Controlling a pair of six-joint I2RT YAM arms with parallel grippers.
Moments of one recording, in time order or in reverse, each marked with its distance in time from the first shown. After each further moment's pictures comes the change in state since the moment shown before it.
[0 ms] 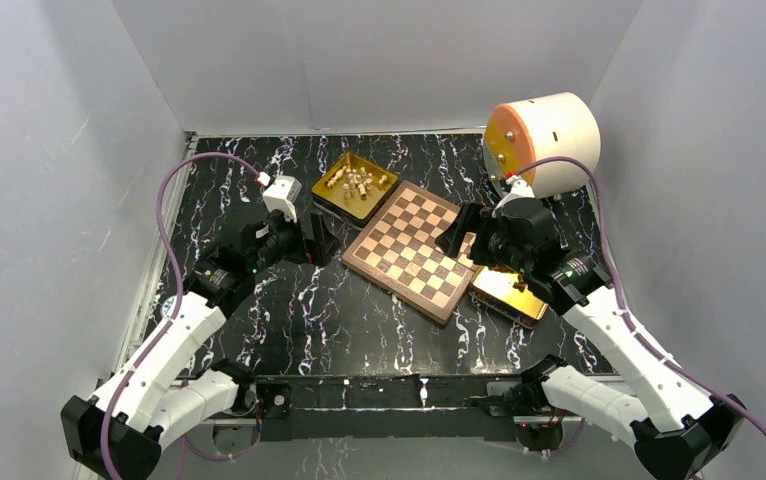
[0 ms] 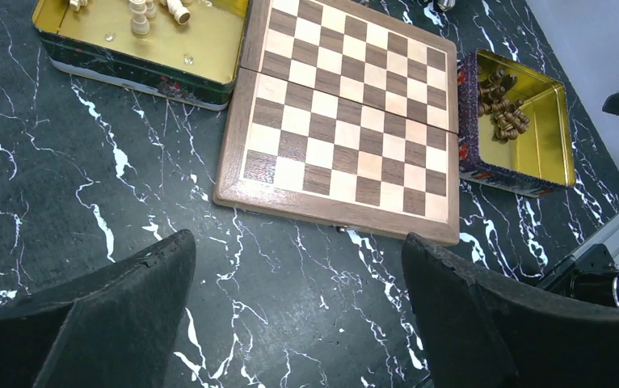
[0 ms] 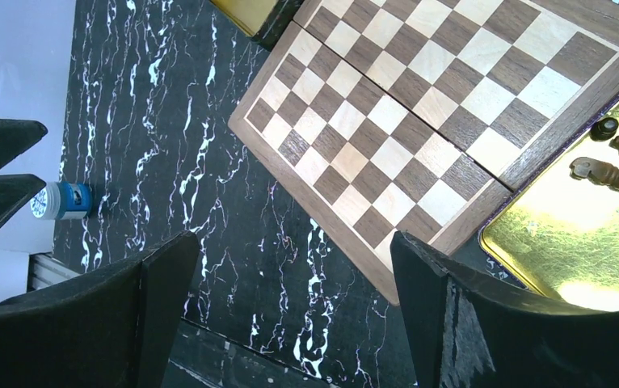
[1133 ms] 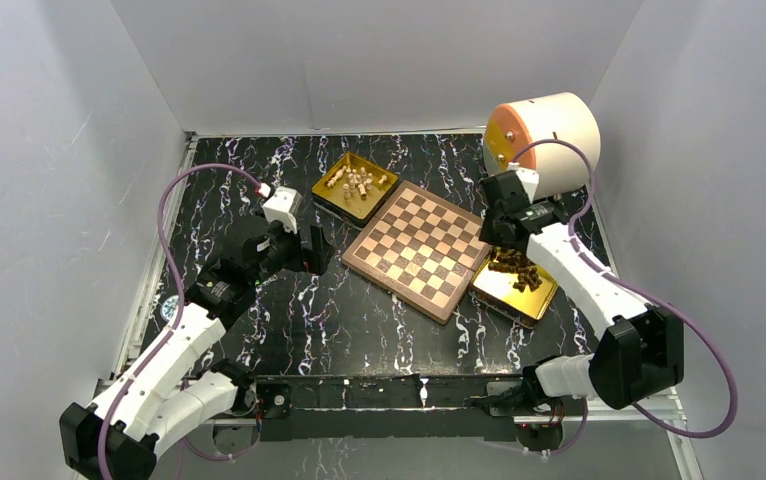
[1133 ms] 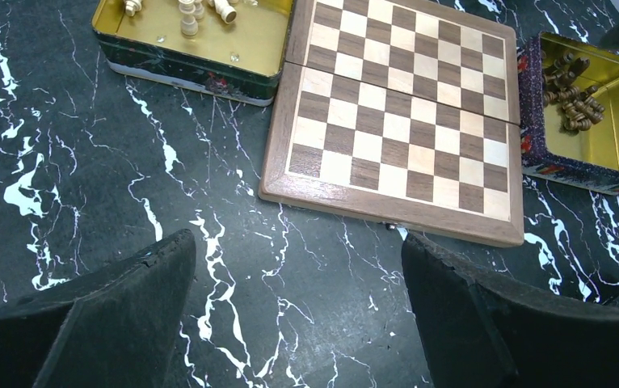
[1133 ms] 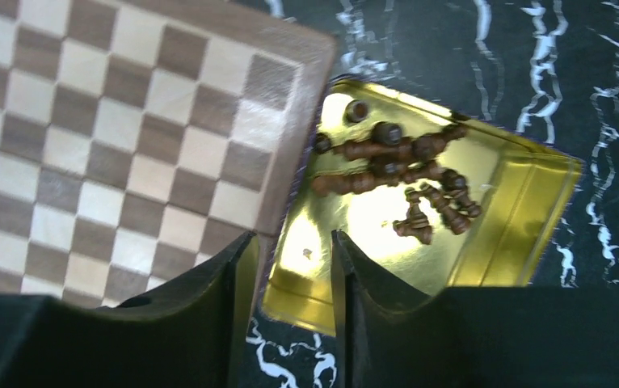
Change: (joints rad) left arm -0.019 -0.058 -0.096 0.047 -0.114 0.095; right arm -0.145 0.405 0.111 -0.143 0.367 -0.099
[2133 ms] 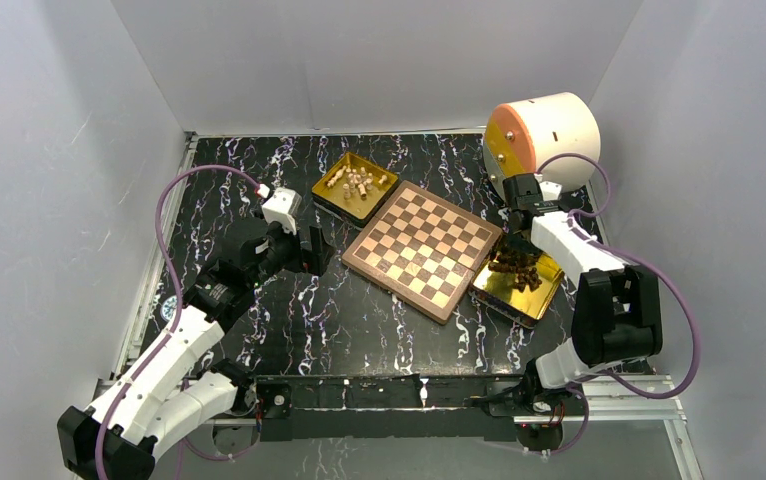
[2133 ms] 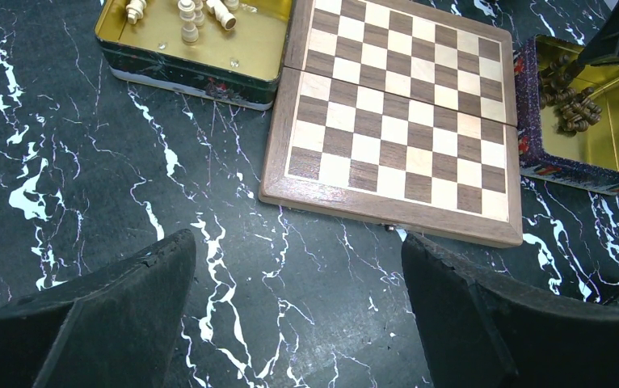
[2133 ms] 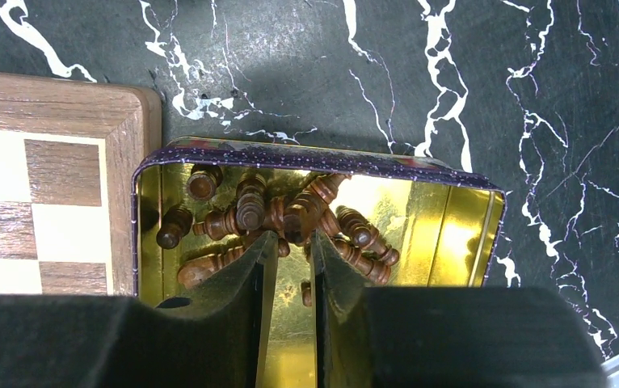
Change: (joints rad) left arm -0.013 -0.019 -0.002 -0.001 -0.009 0.006; right arm -0.266 0.185 -0.073 0.107 0.045 -0.046
